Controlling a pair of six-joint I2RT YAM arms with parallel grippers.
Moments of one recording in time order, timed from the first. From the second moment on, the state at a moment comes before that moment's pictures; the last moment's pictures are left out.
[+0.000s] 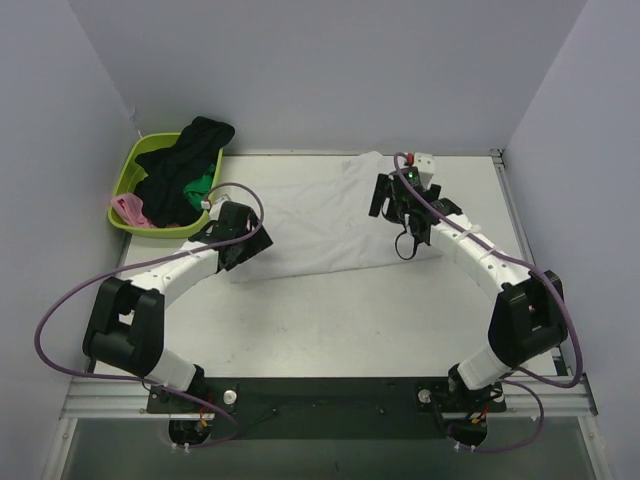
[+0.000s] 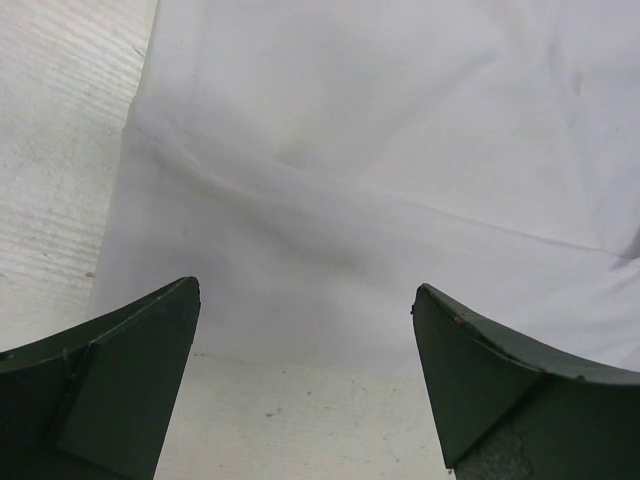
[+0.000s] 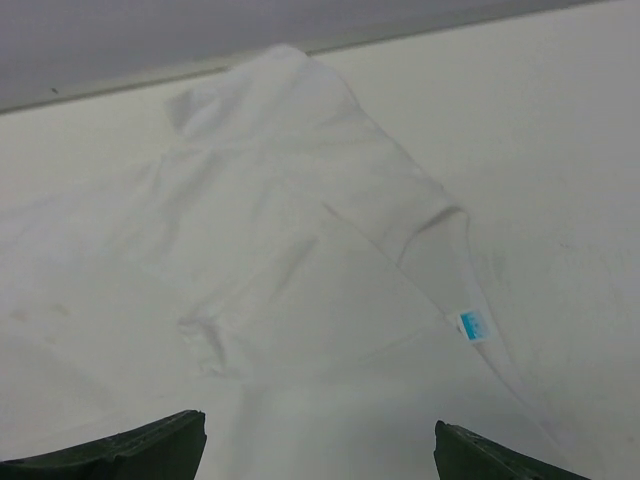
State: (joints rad) left arm -0.36 1.50 0.90 -0.29 -0.22 -0.83; right arm 0.43 1.55 1.25 -0.37 0.40 0.44
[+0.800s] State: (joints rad) left arm -0.42 1.72 1.01 -0.31 -0.23 -0.79; right arm 0.31 1.68 1.05 -0.37 0.23 0.50
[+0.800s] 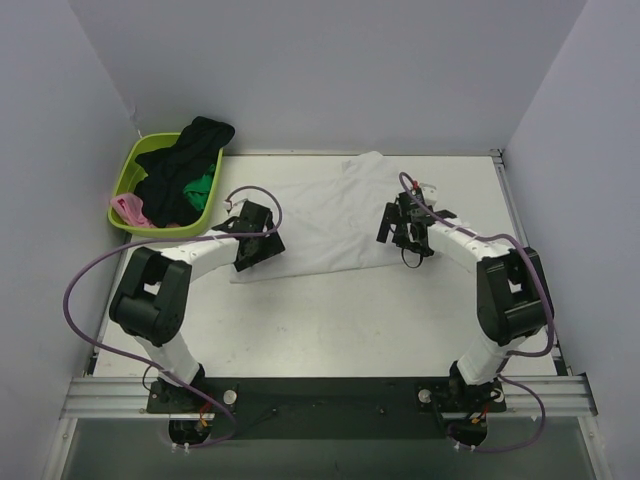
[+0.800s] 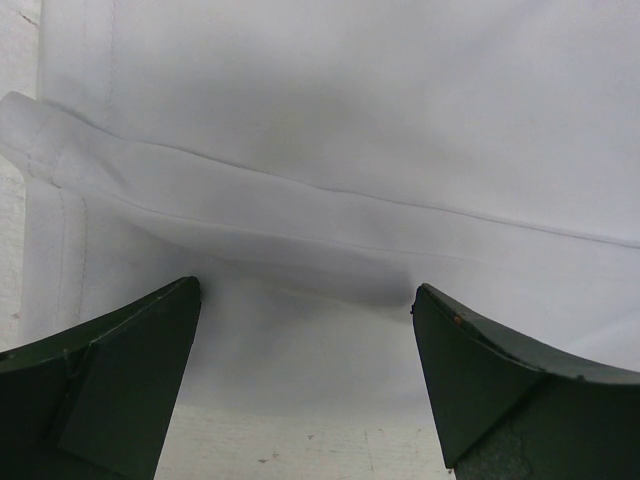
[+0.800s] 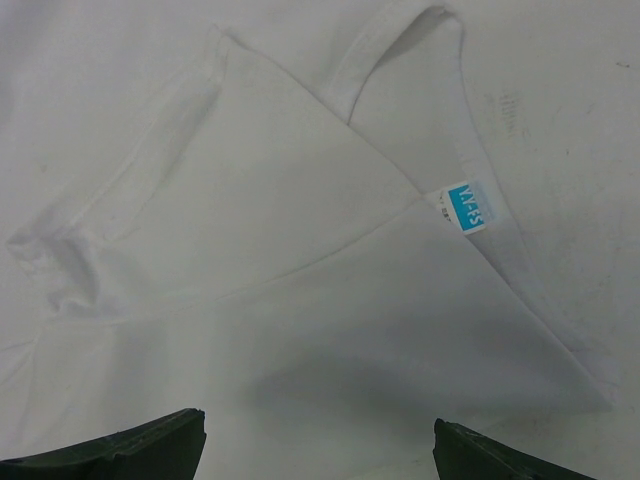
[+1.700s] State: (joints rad) left arm -0.42 1.62 0.88 -0.31 -0.34 -0.76; right arm 0.34 1.71 0.95 -0.37 0.27 0.55
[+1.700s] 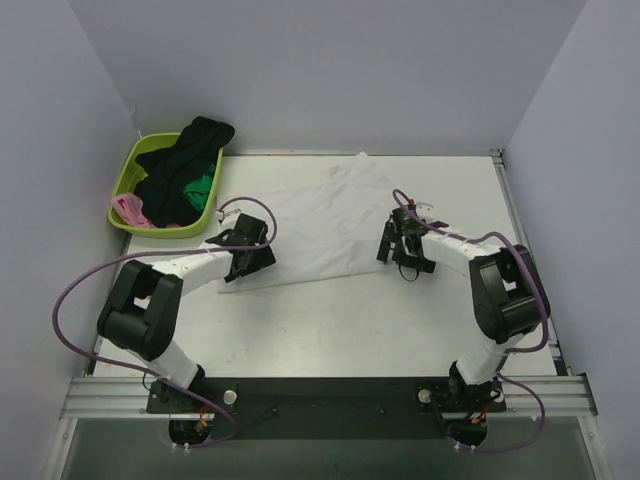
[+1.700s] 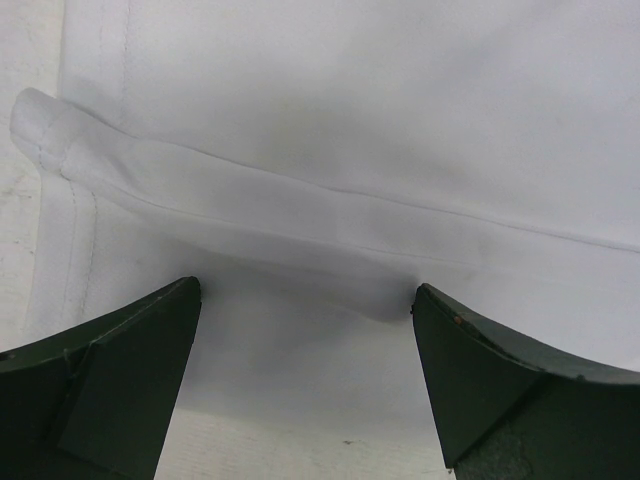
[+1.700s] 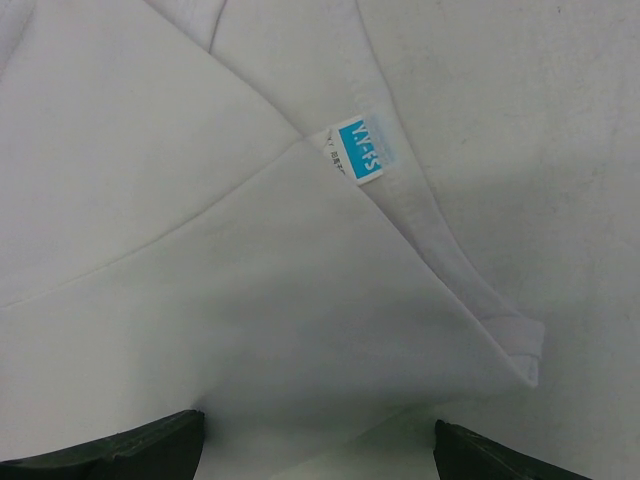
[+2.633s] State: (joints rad) left arm -0.42 1.30 0.62 -0.38 -0.31 -0.77; right arm 0.52 1.39 0.68 -0.70 0.32 0.86
